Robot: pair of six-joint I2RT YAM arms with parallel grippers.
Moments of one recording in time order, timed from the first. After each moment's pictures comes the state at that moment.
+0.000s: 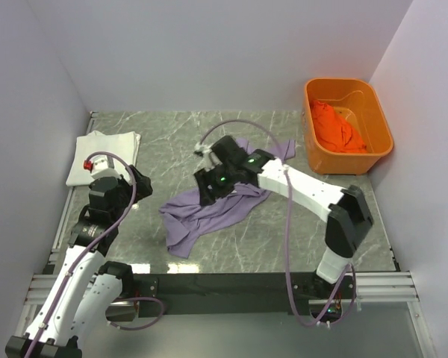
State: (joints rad) left arm -0.20 0.64 0.62 -0.39 -0.23 -0.55; right arm 0.85 1.73 1.48 -0.68 -0.36 0.23
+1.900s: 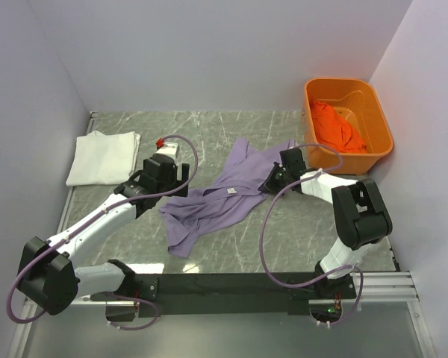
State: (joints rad) left arm -0.54 1.19 0.85 -0.36 -0.29 -0.28; right arm 0.27 1.67 0.87 -0.13 -0.23 0.80
